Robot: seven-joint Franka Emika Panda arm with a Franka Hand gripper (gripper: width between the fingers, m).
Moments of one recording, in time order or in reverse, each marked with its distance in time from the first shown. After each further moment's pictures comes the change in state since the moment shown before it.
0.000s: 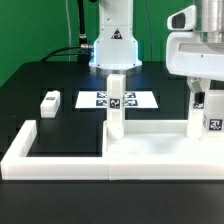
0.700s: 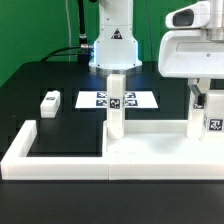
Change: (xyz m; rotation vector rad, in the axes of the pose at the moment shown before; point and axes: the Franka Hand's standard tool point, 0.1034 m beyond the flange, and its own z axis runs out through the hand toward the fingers) arm 0.006 -0.010 -0.003 -0.005 0.019 -0.454
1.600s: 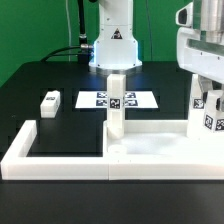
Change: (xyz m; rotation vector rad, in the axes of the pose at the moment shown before) arm -0.001 0.009 0.001 -0.047 -0.048 0.970
